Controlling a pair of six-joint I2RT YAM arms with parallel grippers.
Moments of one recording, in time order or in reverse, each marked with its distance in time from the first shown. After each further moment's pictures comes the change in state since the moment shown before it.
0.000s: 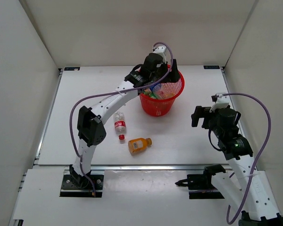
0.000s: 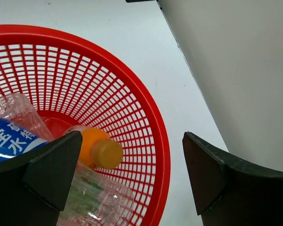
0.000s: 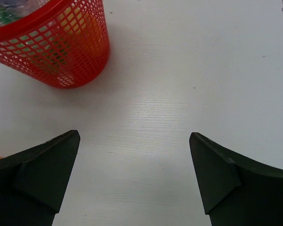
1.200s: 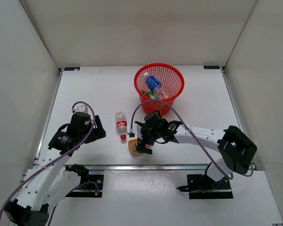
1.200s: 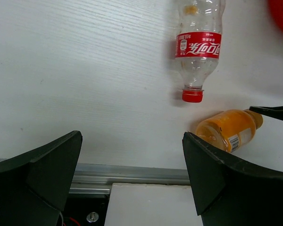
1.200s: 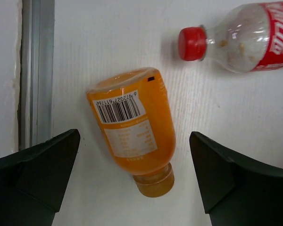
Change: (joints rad) left arm 0.347 -1.391 -1.358 -0.532 -0.146 -0.096; right arm 0.741 0.859 0.127 0.339 -0.506 -0.665
